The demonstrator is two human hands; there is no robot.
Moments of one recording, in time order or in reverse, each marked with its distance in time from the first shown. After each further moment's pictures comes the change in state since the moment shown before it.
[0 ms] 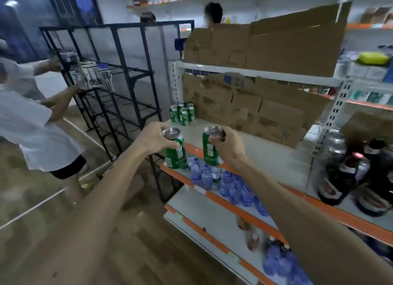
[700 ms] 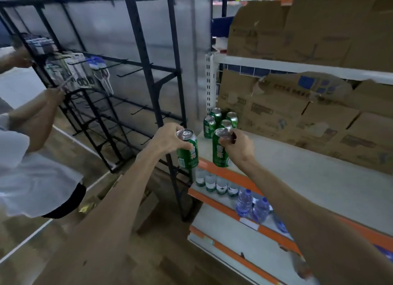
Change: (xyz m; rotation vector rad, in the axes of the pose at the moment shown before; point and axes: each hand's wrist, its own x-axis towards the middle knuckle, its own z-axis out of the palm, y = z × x) left_hand 0.335 -0.240 -0.122 0.021 -0.158 -0.008; right_hand 0.279 -0.058 0.292 -0.124 0.068 0.170
